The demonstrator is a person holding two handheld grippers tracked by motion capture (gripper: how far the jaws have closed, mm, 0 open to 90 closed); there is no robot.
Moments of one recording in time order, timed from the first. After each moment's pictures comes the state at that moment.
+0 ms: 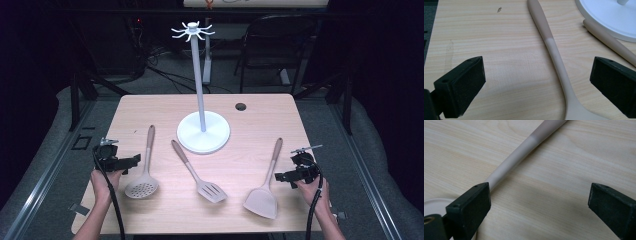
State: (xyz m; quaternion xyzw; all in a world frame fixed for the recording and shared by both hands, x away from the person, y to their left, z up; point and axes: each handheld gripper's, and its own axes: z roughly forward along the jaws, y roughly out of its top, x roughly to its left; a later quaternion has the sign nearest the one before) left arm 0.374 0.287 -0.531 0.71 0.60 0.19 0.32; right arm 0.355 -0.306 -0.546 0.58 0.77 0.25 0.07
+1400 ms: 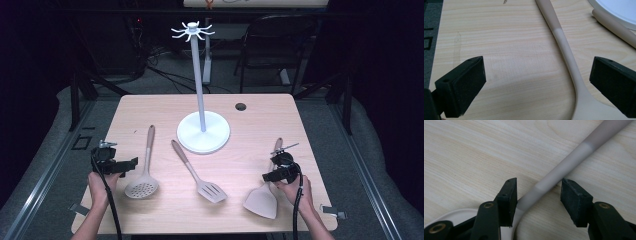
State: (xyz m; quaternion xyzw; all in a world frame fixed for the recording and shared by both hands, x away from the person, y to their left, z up) left arm 0.369 0.295 -0.535 0.72 0.60 0.19 0.31; right arm 0.360 -0.250 -0.547 0.56 0.80 0.21 0.07
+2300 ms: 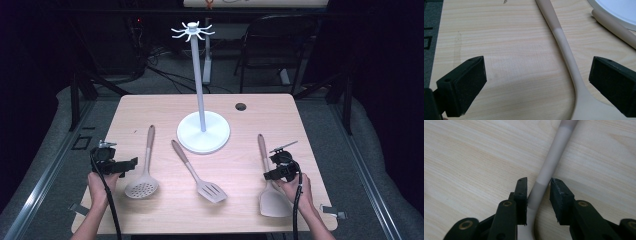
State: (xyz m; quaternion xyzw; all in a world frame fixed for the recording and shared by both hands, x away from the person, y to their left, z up) left arm 0.368 0.296 -0.534 0.71 0.60 0.19 0.31; right arm 0.364 -0.249 -0.543 0.56 0.81 0.20 0.05
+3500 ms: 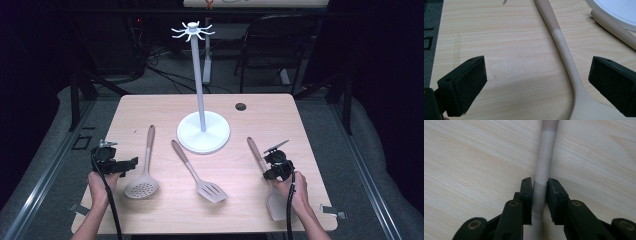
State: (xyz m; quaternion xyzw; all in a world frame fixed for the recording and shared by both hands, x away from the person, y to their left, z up) left arm 0.368 0.294 -0.533 0.72 0.60 0.19 0.31; right arm 0.367 -0.230 -0.546 0.56 0.81 0.16 0.08
